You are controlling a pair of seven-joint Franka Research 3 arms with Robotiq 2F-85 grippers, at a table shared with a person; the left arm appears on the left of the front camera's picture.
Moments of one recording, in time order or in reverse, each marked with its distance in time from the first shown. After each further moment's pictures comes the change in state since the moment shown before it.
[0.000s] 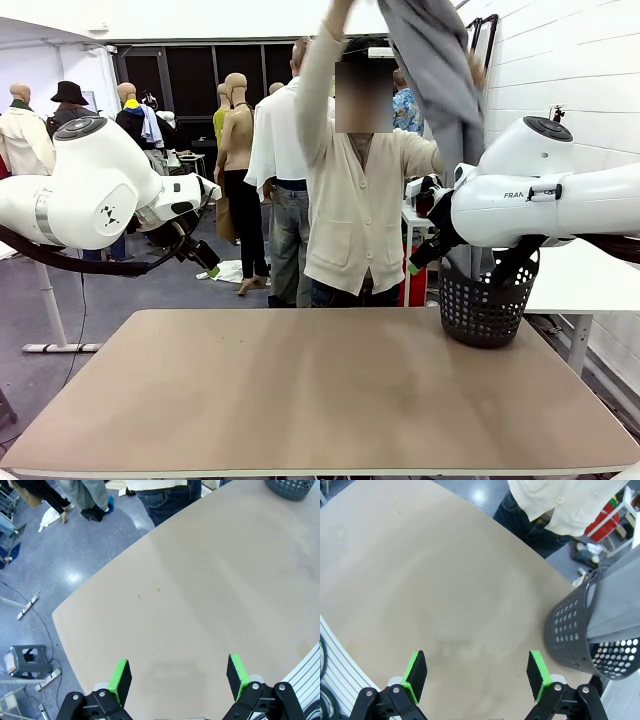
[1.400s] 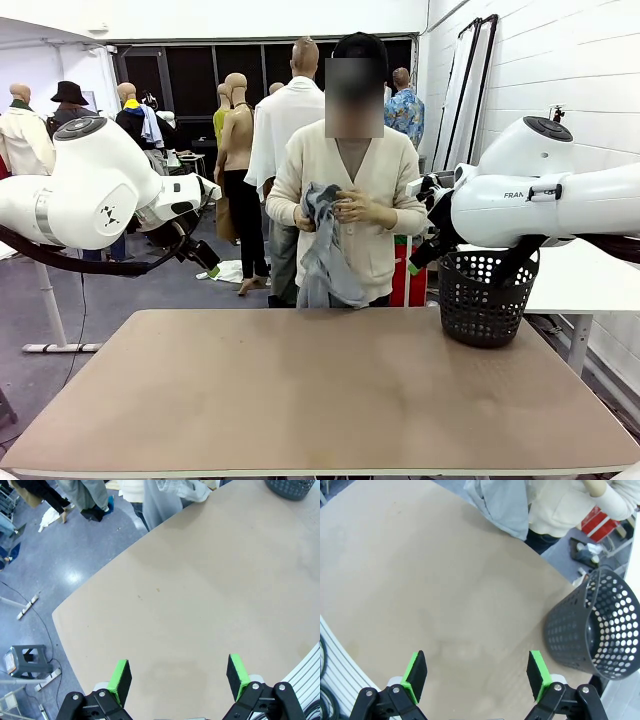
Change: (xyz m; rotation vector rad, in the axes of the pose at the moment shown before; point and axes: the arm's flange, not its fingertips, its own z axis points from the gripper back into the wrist) left arm 0.000 0.000 0.000 0.000 0.000 0.000; right arm 0.000 0.000 0.000 0.000 0.000 0.000
